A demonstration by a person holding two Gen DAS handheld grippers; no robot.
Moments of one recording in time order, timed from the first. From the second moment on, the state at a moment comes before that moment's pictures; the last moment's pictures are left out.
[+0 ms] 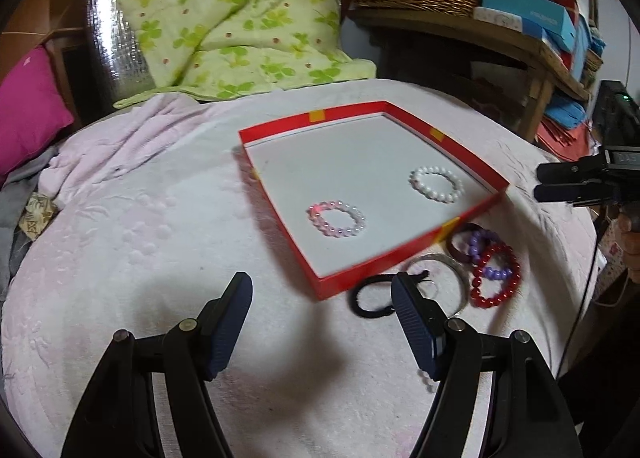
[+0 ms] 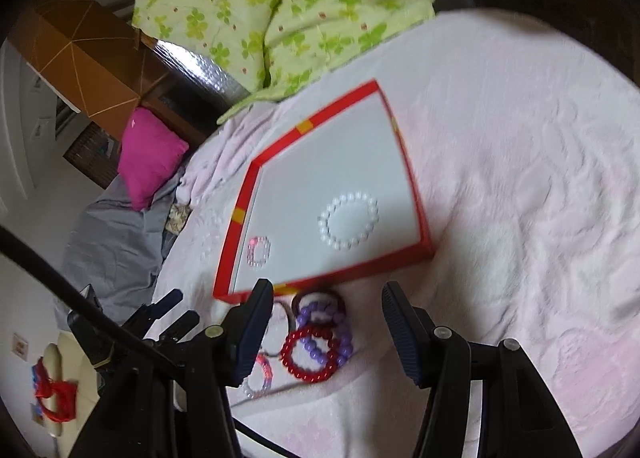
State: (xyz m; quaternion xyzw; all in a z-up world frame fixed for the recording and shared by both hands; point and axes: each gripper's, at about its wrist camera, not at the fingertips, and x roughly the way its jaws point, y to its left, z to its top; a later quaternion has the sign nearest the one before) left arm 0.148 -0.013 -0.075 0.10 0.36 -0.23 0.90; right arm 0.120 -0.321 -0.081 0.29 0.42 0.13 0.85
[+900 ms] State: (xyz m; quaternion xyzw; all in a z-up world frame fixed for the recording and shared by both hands) left arm 0.109 -0.035 -0.102 0.10 0.42 -0.30 0.85; right arm 0.127 -0.255 -0.121 0.13 0.52 0.10 0.84
